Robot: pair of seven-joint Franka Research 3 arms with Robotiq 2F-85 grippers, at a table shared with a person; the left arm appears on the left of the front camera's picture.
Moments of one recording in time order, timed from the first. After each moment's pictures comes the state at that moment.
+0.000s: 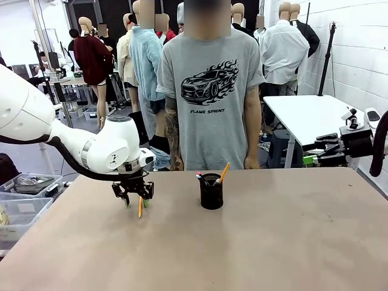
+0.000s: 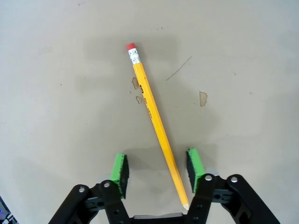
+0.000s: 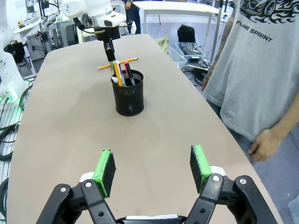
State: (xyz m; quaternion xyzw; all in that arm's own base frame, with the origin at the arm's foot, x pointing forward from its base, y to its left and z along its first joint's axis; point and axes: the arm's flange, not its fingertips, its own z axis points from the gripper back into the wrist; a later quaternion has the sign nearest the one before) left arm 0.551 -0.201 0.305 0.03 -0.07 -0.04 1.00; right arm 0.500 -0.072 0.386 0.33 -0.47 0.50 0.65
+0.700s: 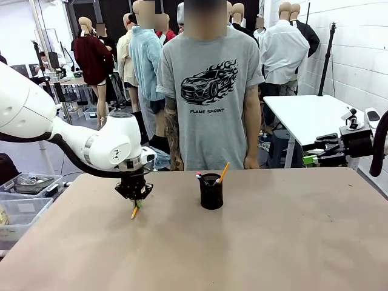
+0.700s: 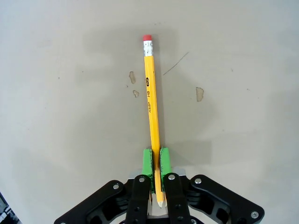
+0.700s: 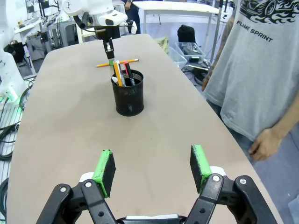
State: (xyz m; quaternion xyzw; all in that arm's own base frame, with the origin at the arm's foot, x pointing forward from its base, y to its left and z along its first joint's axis) left arm 0.553 -0.204 0.309 0.03 -0.05 -0.03 1.00; right arm 0.500 -0.072 0.386 0.33 -0.47 0.50 0.65
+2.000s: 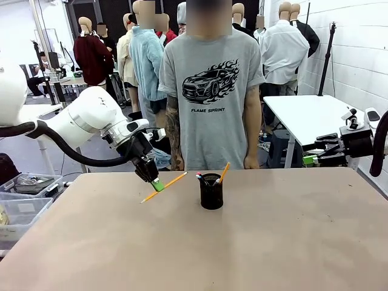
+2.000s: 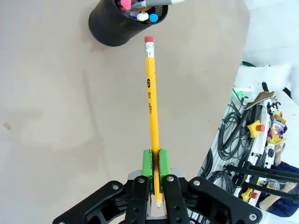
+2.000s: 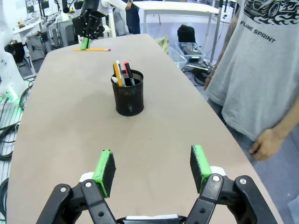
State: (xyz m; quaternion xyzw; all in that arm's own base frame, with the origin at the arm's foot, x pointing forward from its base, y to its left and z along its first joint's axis) left arm 0.527 -0.217 0.402 -0.32 0.01 -0.40 0.86; right arm 0.500 -0.072 0.386 0.33 -0.47 0.50 0.65
